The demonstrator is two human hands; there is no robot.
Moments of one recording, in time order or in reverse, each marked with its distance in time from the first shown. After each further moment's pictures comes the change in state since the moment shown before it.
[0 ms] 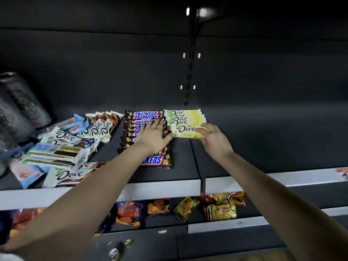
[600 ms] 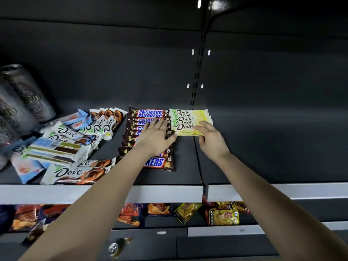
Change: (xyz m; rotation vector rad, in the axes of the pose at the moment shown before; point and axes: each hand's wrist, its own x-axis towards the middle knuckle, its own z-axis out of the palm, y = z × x) left_hand 0.002 -0.003 0.006 0.005 0.019 -0.011; right_hand 0.023 -0.004 0.023 0.232 0.050 0.024
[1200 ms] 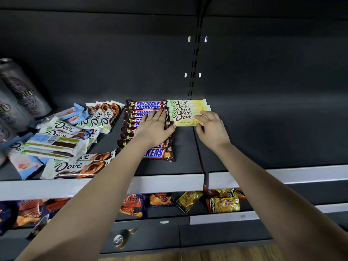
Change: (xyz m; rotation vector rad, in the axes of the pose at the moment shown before) left_hand 0.001 -0.001 0.001 -0.007 -0.002 0.012; right_hand -0.003 -0.004 -0.001 -0.123 0.066 0.041
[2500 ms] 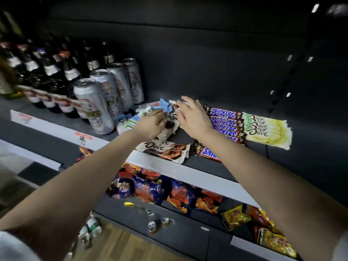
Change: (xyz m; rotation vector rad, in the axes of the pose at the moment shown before) left_hand -0.114 -0.175 -0.046 -0.180 0.223 -0.263; right_hand 0.042 -0.246 0.039 0.168 -0.115 -0.492
